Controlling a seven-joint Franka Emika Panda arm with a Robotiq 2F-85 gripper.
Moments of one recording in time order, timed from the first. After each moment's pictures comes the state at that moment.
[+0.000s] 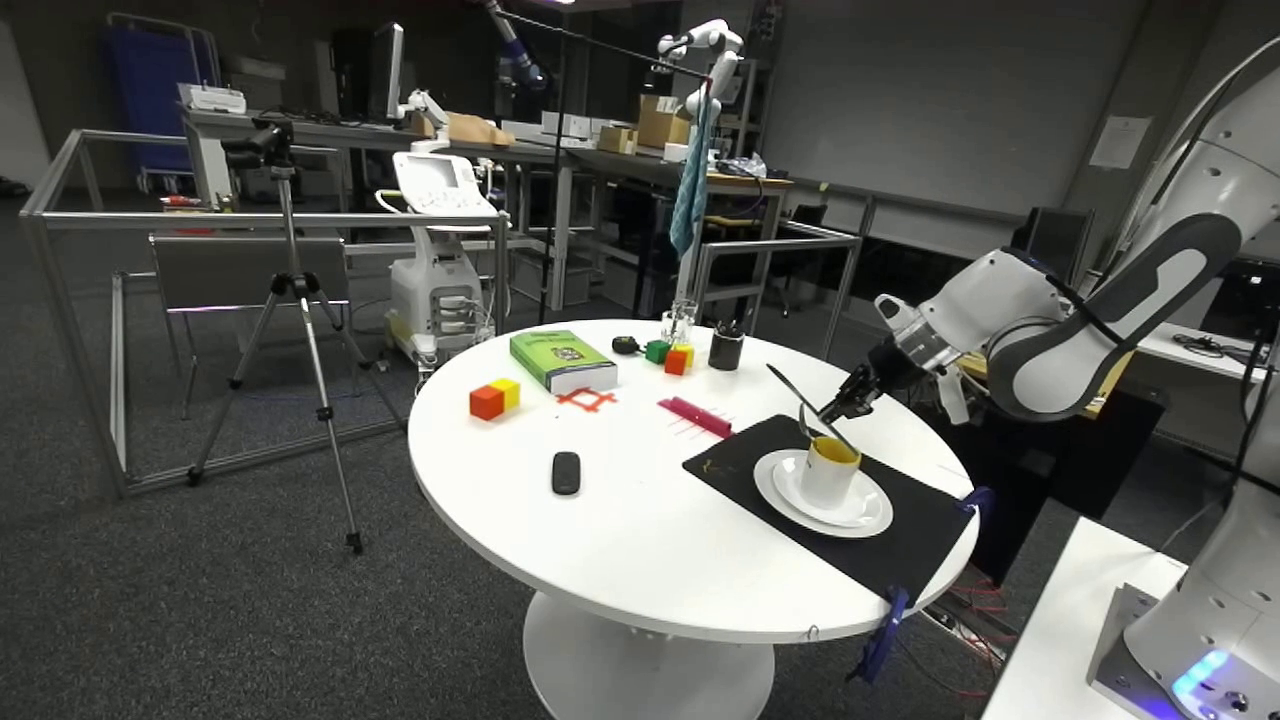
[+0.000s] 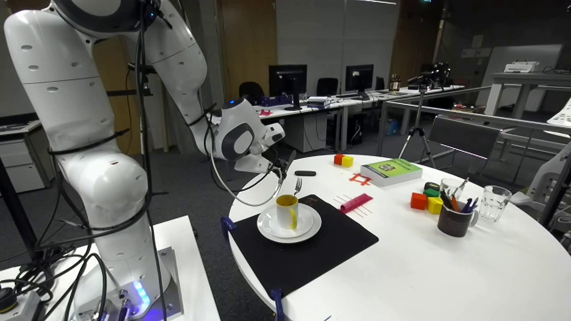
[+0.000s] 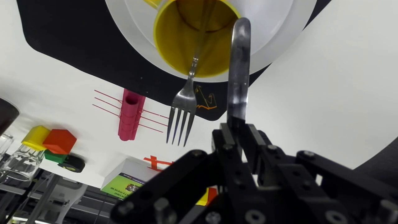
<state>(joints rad) 0.42 -0.06 -0.26 -2.78 -0.26 3.29 -0.11</state>
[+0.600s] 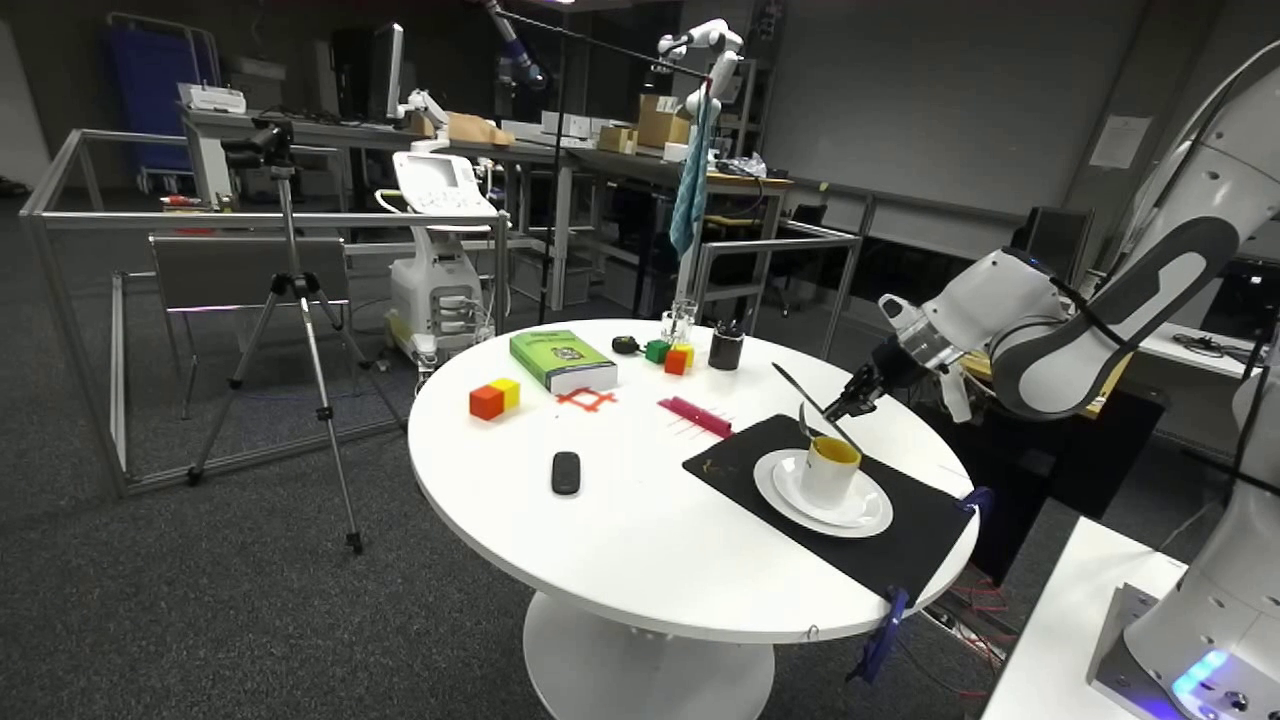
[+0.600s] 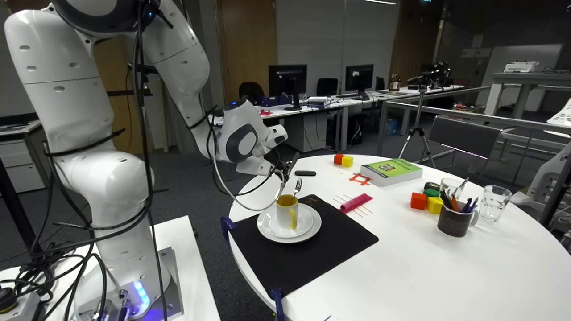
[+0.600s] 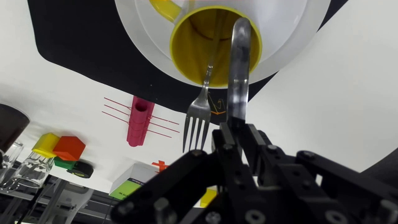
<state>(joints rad) 0.57 -0.06 -0.48 -2.78 -0.39 3.29 -0.02</state>
